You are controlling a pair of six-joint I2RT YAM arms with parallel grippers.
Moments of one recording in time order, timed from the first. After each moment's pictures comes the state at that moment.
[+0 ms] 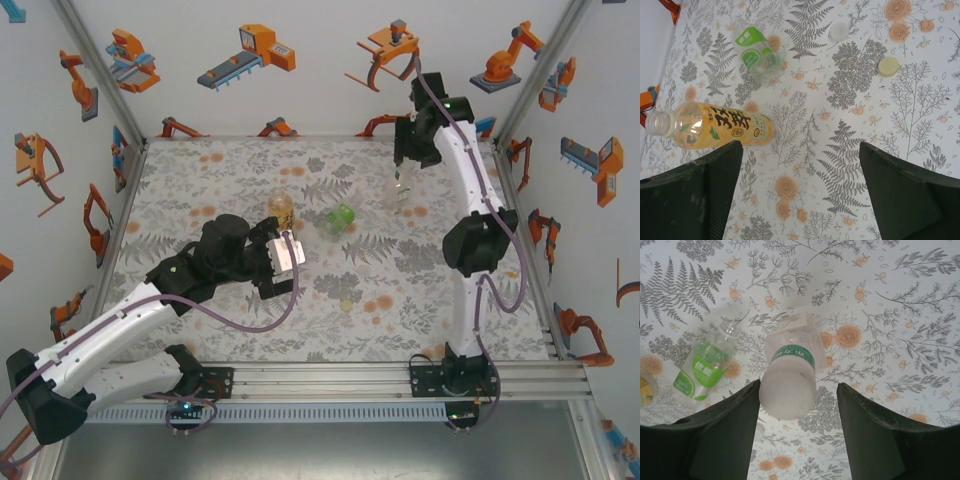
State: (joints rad) left arm -0.86 0.97 0.90 -0.46 0.17 0.61; right arm 0.21 2.17 2.41 -1.25 0.05 0.19
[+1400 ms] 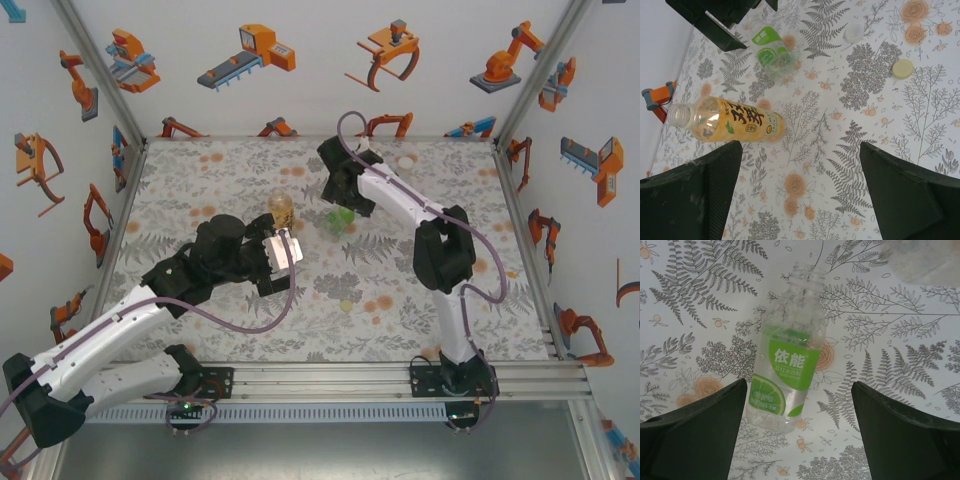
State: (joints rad) left arm -0.86 0.95 0.90 -0.44 0.12 0.60; right arm 0.60 2.16 1.93 -0.95 0.37 0.94
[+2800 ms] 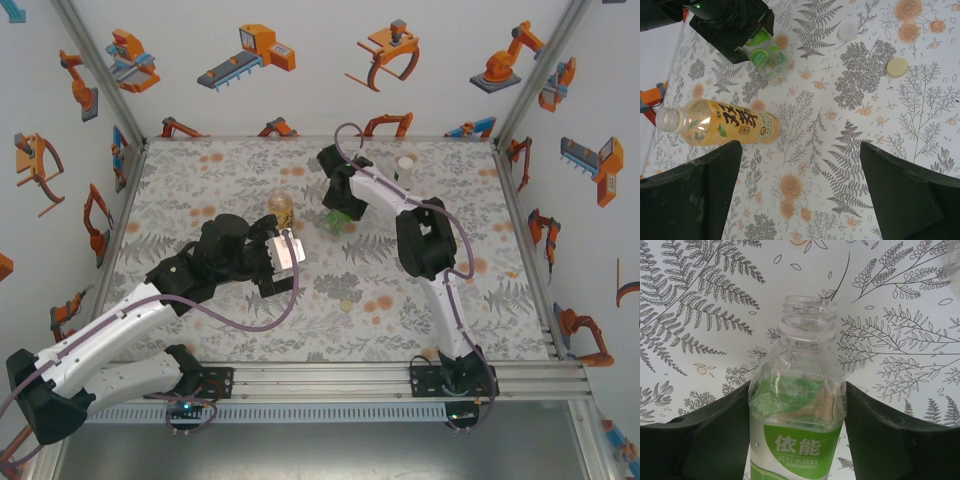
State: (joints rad) left arm -0.86 0.97 0.90 -0.44 0.14 0.60; right arm 0.56 2.36 2.01 -0.87 0.31 0.95
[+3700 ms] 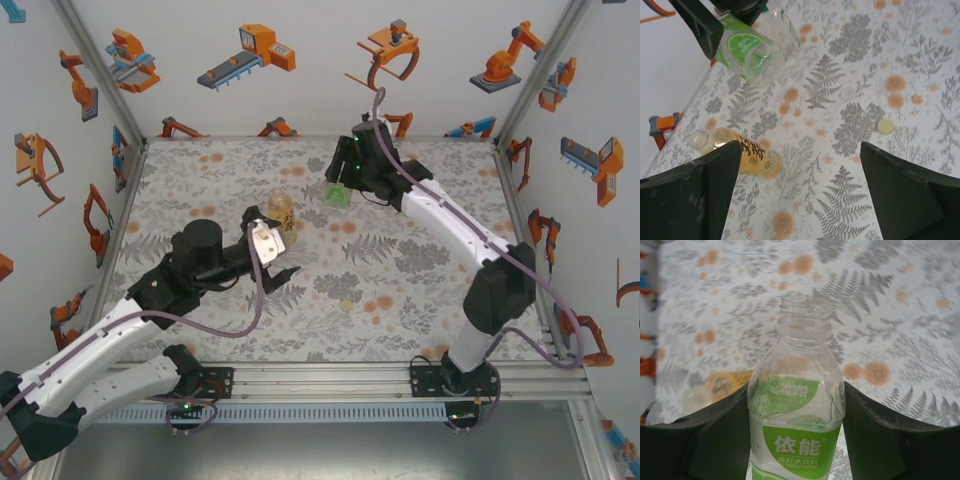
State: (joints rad) left arm -0.85 0.83 0.85 -0.23 0.21 0.42; right arm 0.58 1.69 1.58 -0.46 0.08 0.61
